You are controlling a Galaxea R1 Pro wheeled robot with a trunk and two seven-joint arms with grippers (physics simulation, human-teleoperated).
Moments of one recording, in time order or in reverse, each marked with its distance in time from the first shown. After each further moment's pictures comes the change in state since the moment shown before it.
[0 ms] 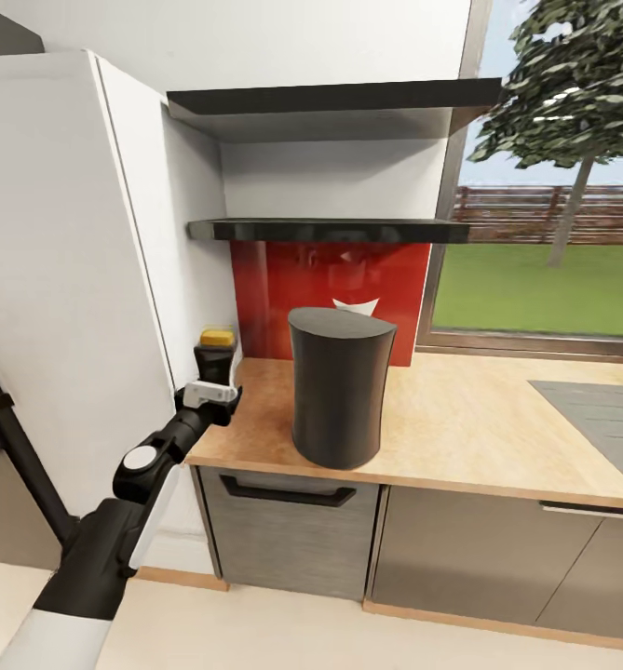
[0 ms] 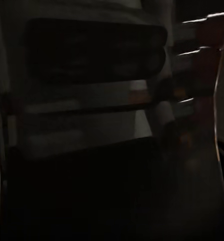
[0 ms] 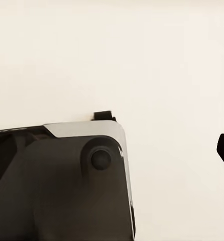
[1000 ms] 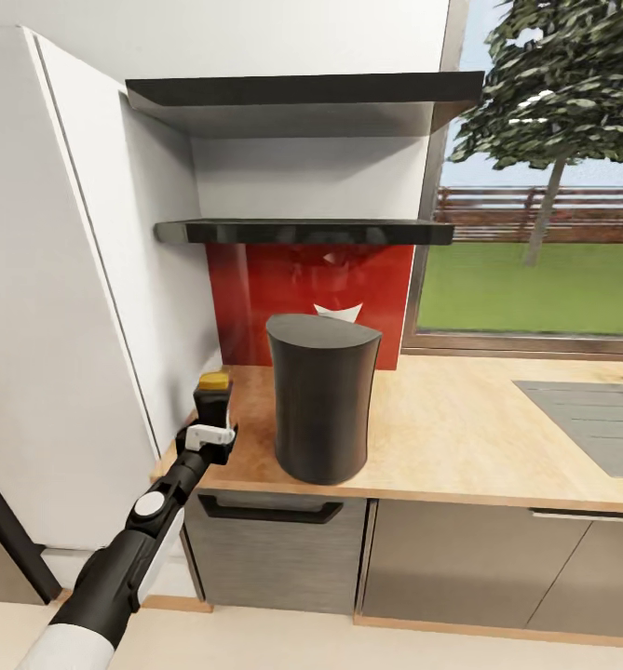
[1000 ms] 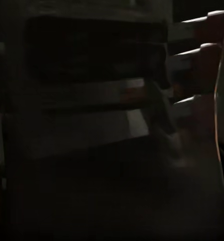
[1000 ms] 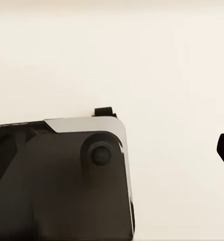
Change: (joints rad) left arm 0.048 0.001 0.016 0.327 -0.005 -0.327 0.023; right arm 0.001 -0.001 0.002 0.008 0.006 0.006 0.006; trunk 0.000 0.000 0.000
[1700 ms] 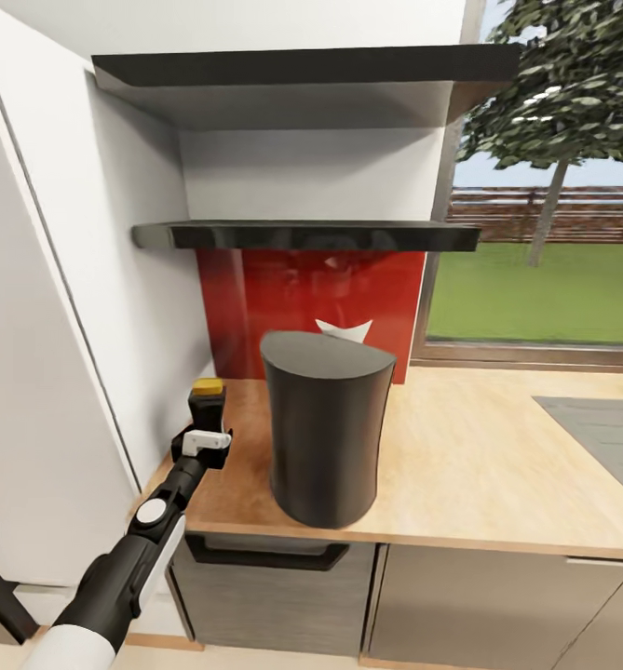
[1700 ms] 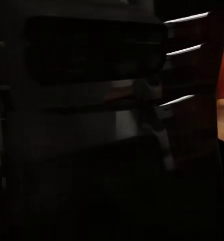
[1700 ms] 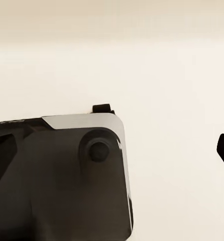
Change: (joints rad) left arm 0.000 0.001 -0.007 0.061 0.002 -0.058 0.071; right arm 0.005 -0.002 -0.001 0.004 -0.003 0.000 -0.005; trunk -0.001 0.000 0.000
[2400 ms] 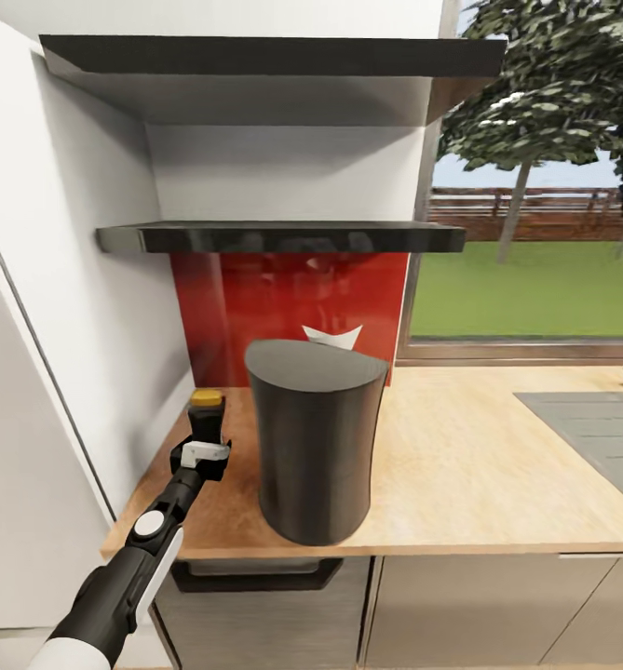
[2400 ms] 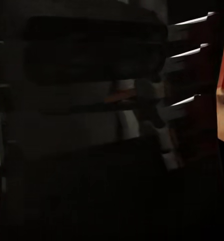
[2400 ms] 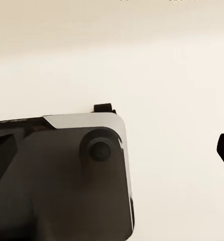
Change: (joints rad) left arm 0.029 0.005 0.001 0.022 0.000 -0.014 -0.006; right arm 0.000 0.002 0.001 0.000 0.000 0.002 0.001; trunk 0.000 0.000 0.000
